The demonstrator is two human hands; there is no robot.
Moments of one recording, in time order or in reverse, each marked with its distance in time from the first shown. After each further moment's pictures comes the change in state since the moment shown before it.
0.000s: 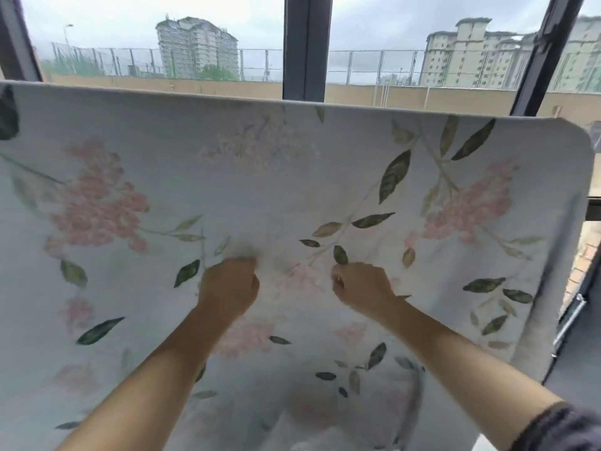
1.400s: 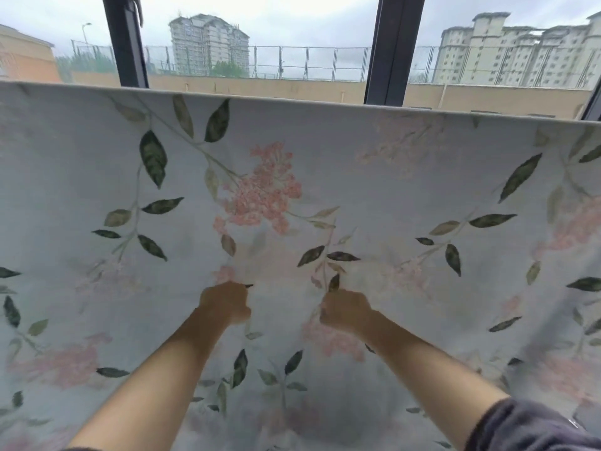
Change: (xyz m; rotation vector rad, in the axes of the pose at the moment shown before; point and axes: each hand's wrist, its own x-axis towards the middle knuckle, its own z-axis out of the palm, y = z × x) left_hand -0.049 -0.245 0.015 0.014 -0.496 -0.129; right_hand 0.033 -0.261 0.034 0.035 -0.356 -0.021
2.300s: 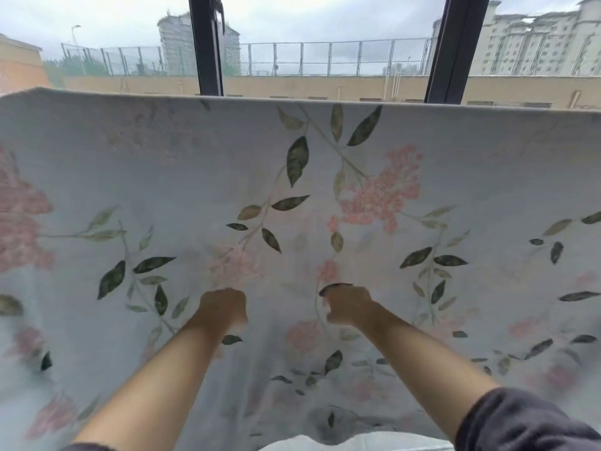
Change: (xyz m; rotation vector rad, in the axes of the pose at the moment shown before) left_hand -0.028 -0.222 0.002 0.157 -0.018 -0.007; right_hand 0.036 -0.220 -0.013 -0.104 -0.040 0.076
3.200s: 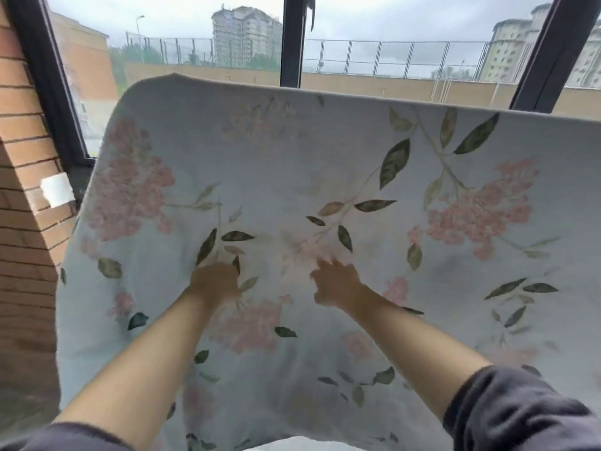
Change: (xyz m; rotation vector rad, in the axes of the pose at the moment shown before) left_hand -0.022 -0.140 0.009 -0.234 0.045 -0.198; right_hand 0.021 -0.143 -0.049 -0.113 0.108 -0.143
